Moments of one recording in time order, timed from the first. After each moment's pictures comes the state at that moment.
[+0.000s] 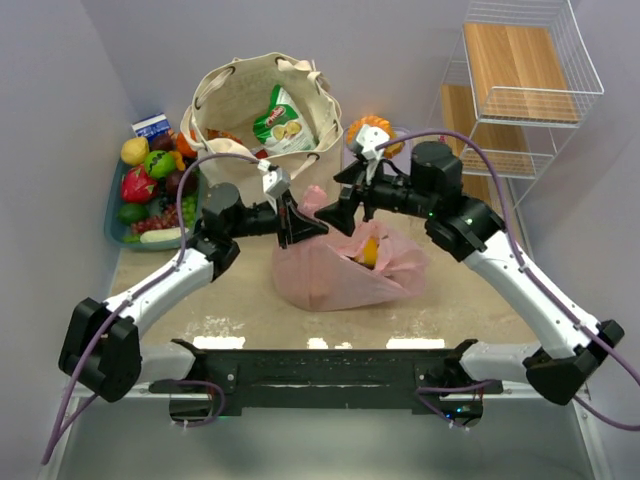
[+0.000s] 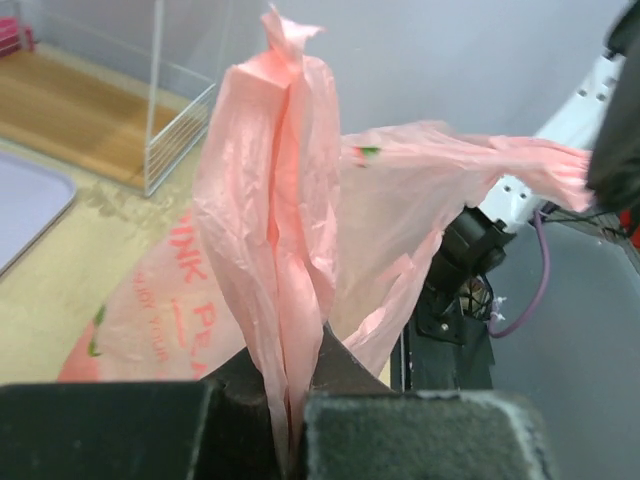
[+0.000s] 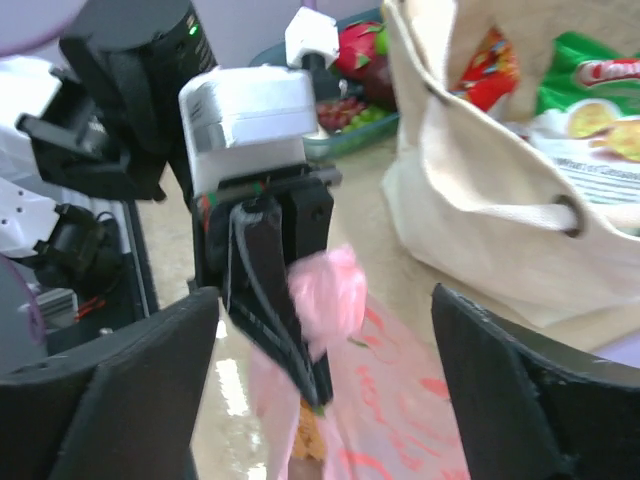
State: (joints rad) left arm -0.50 1.26 0.77 0.56 0.92 -0.38; right arm 0.70 1.27 1.42 -0.35 -0.45 -0.03
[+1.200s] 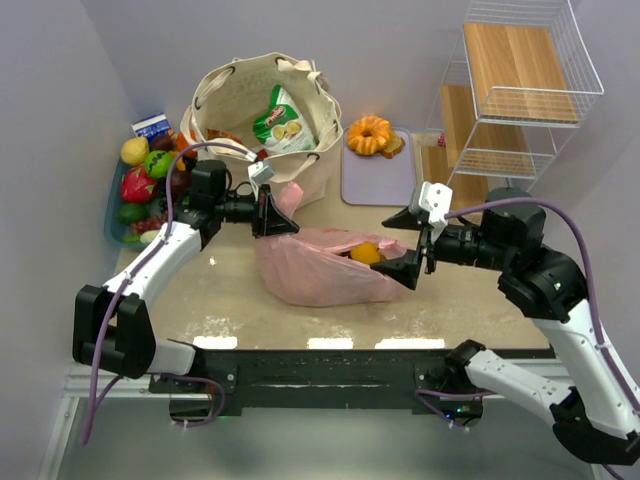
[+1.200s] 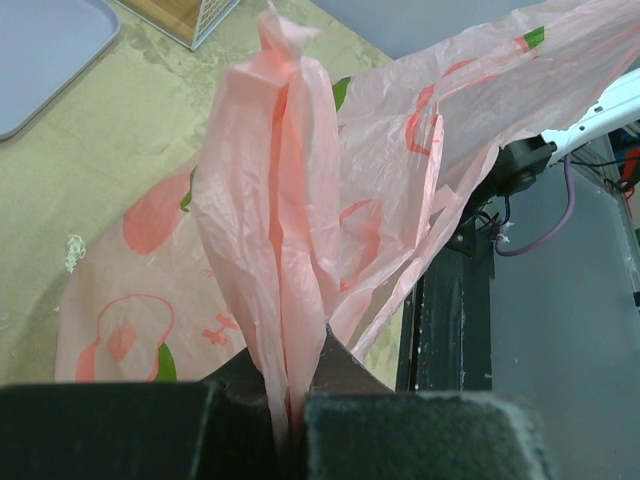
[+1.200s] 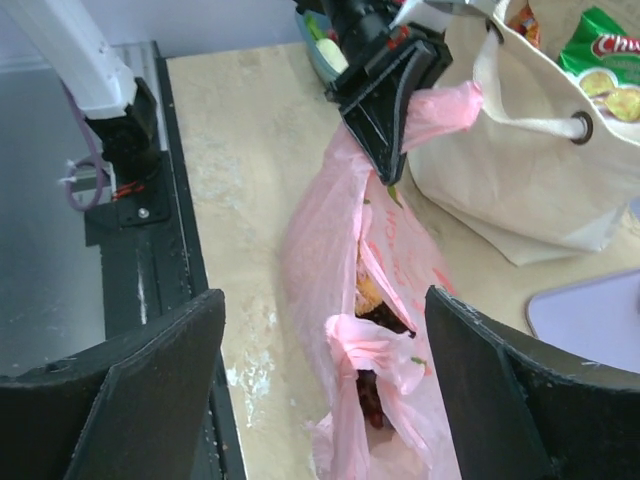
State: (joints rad) left arm -0.25 1.38 1.00 -0.14 1.13 -0.02; right arm 0.61 0.90 1.38 -0.77 -0.59 -0.25
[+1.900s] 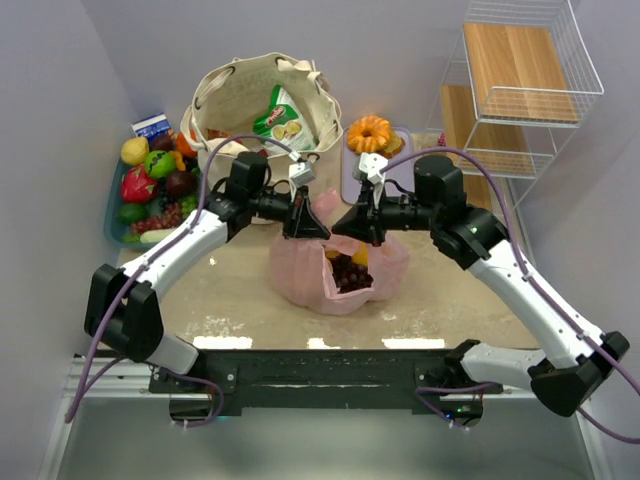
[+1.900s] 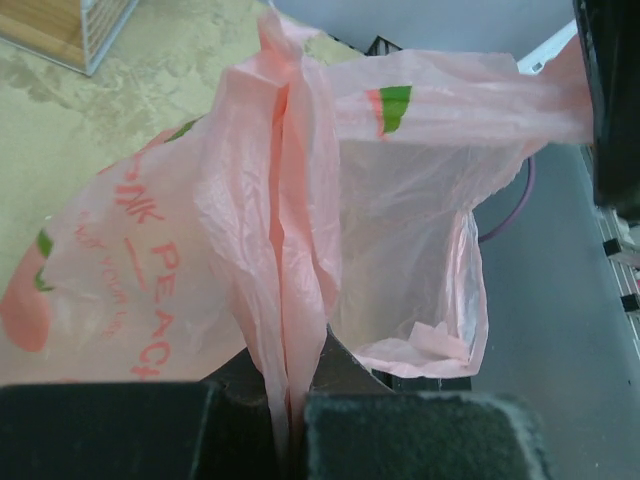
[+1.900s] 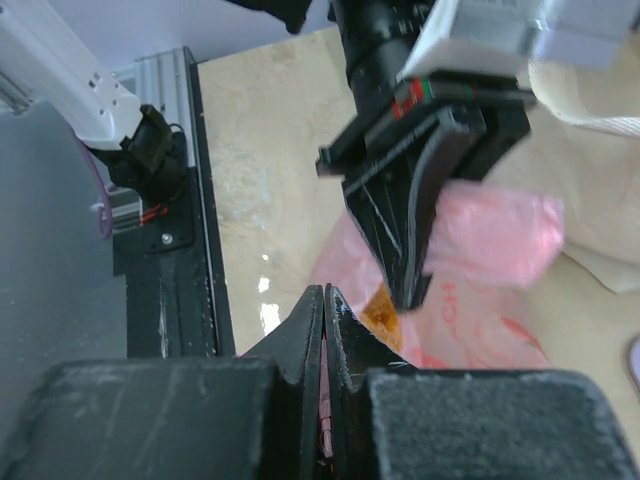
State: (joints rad) left arm -0.45 1.48 1.16 -0.20 1.10 0.00; right arm 0.62 1.16 1.32 -0.51 -0.68 -0.12
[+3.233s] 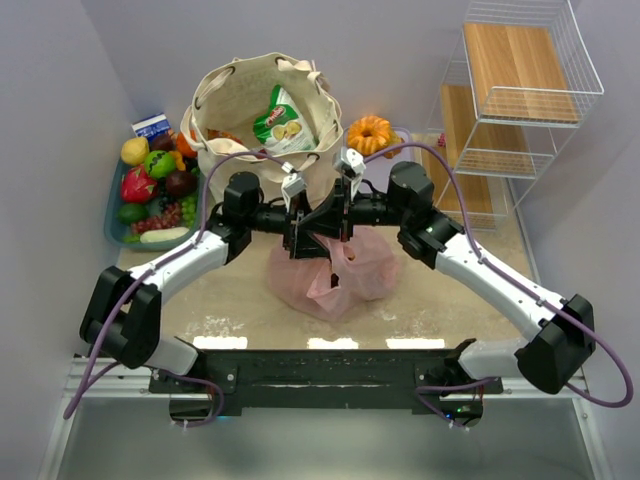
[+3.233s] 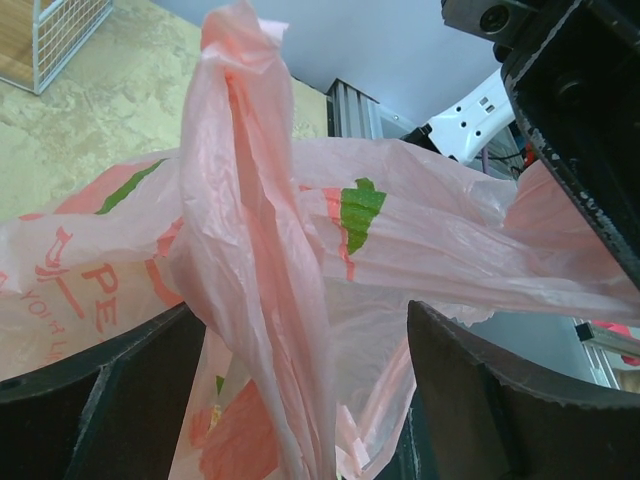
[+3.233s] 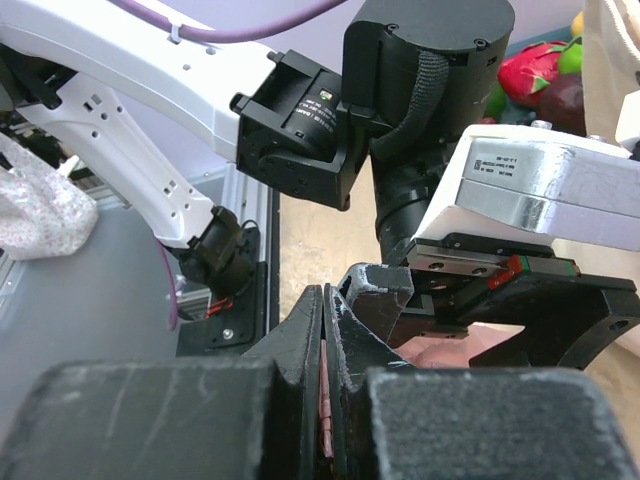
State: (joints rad) left arm -0.48 1.46 0.91 0.32 1.16 -0.34; right arm 0.67 1.32 1.15 0.13 -0.80 0.24
